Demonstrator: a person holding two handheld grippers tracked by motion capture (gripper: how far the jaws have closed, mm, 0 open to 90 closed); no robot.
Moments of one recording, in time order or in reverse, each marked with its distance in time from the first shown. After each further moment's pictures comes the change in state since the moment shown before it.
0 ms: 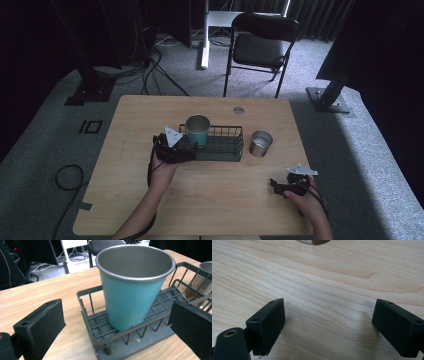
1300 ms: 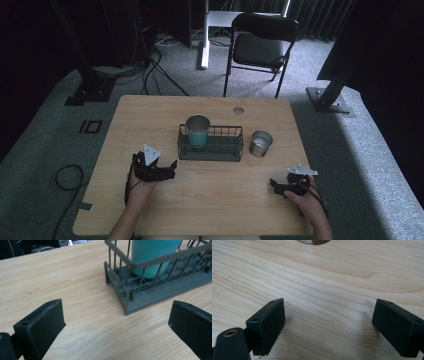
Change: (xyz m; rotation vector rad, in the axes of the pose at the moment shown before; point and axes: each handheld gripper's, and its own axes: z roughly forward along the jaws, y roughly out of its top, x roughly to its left) left arm 0.037 -0.064 -0.033 0.107 0.012 0.005; right arm 0.000 0.000 0.000 0.000 0.000 -0.003
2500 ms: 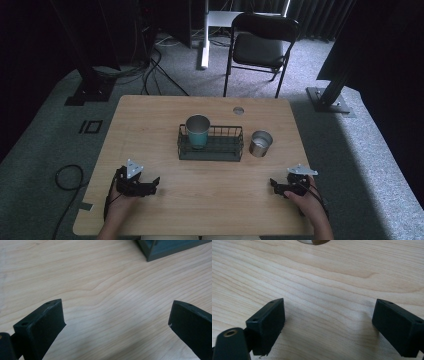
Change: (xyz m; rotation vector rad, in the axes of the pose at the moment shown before) left arm 0.041 -0.059 -0.016 0.138 -0.017 -0.009; right arm 0.000 0.000 0.000 0.000 0.000 0.000
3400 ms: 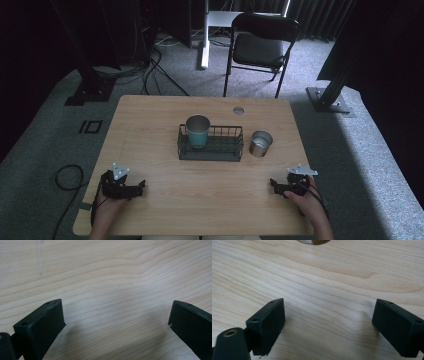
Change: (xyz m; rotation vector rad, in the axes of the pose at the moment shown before) left arm 0.034 -0.026 -0.003 0.071 0.087 -0.068; right arm 0.000 0.000 0.000 0.000 0.000 0.000
